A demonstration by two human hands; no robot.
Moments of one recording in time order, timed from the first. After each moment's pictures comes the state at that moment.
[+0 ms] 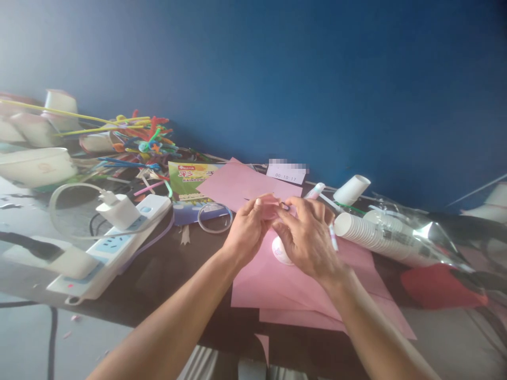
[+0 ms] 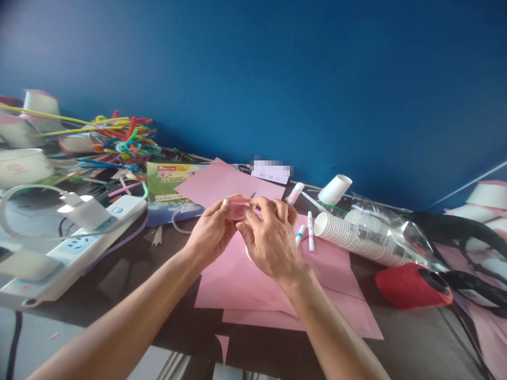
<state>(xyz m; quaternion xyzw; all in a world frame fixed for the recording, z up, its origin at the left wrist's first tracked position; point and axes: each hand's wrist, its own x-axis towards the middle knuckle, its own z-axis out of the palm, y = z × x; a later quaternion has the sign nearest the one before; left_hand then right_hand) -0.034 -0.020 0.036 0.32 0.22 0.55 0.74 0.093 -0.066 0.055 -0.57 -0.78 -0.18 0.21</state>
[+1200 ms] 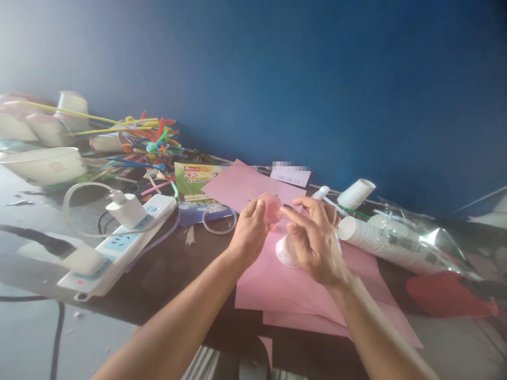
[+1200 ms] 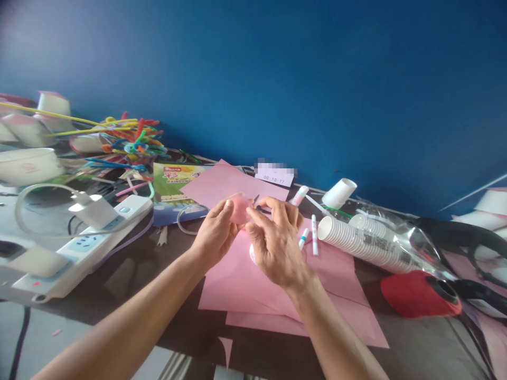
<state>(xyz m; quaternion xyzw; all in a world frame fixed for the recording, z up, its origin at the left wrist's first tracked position) -0.032 -0.018 0.031 0.33 0.27 0.56 0.71 0.093 -0.071 0.060 -0.54 -0.77 -0.12 0.33</state>
